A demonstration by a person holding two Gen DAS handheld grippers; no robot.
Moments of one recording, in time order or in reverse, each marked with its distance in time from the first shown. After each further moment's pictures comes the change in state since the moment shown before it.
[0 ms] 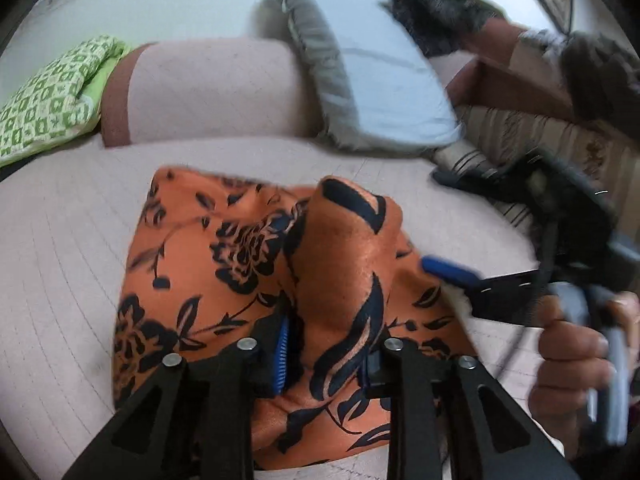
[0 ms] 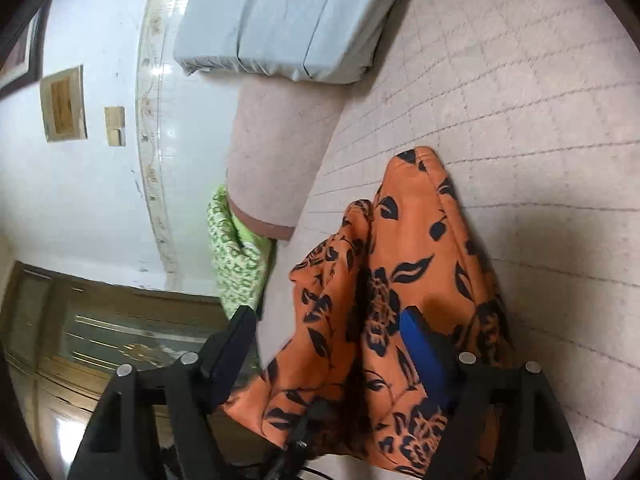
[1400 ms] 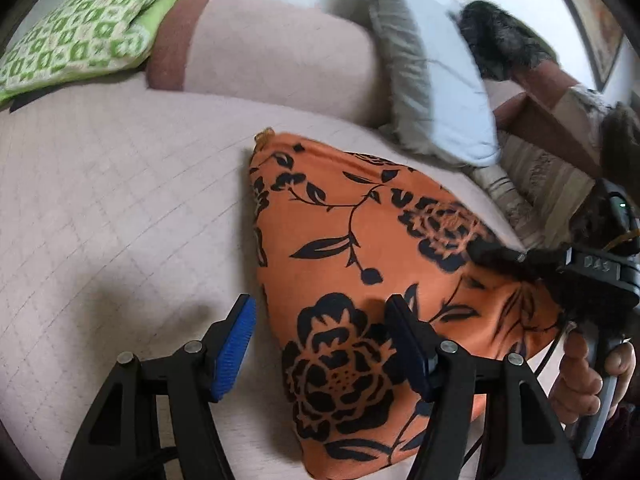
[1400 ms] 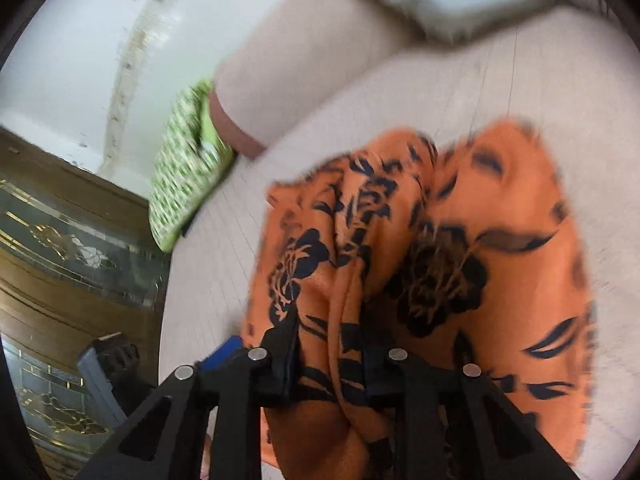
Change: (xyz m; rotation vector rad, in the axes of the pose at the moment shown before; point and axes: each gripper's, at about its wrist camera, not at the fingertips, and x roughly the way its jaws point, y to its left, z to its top) left arm -0.011 0.120 0.004 -0.174 0.106 -0.047; right arm 0.090 0.081 -0.054 -0.430 0.114 -0.308
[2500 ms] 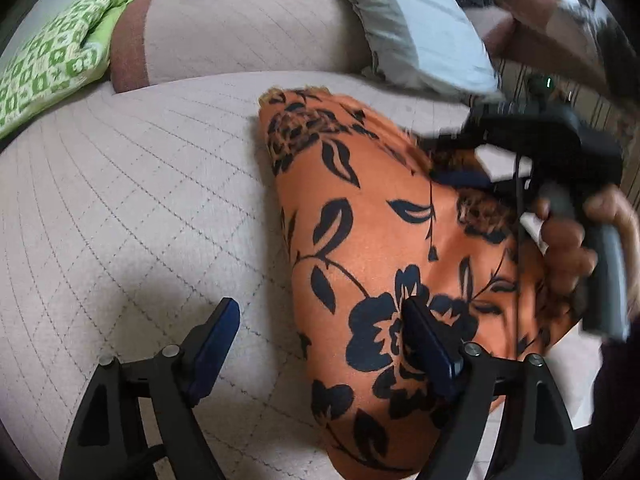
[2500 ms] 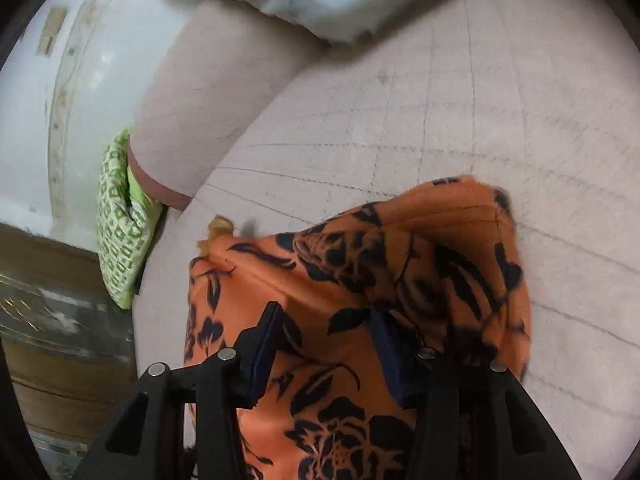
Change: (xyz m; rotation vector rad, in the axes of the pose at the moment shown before) left arm 0.045 -0.028 -0.025 0.182 0.131 0.132; right arm 0.057 -0.071 0.044 0.210 0.010 -0.112
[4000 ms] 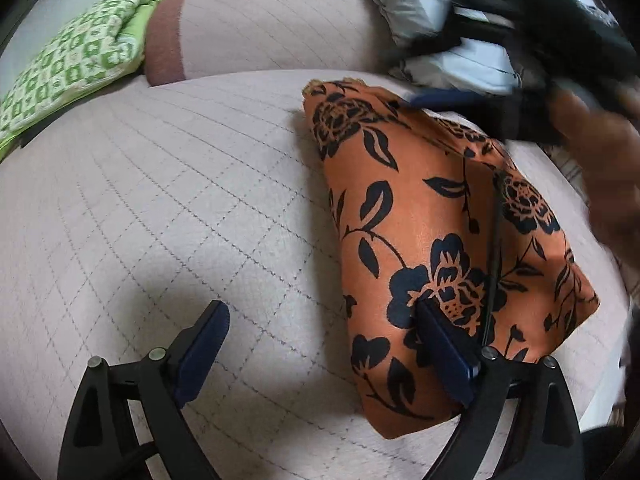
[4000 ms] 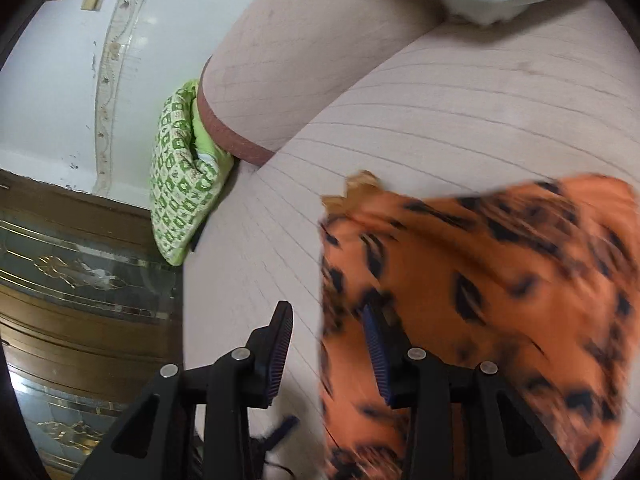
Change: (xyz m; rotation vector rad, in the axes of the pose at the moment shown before) left arm -0.018 0.015 -0.024 -0.028 0.010 0.070; right arm 0.010 0.102 -0.005 -0.102 0.142 0.147
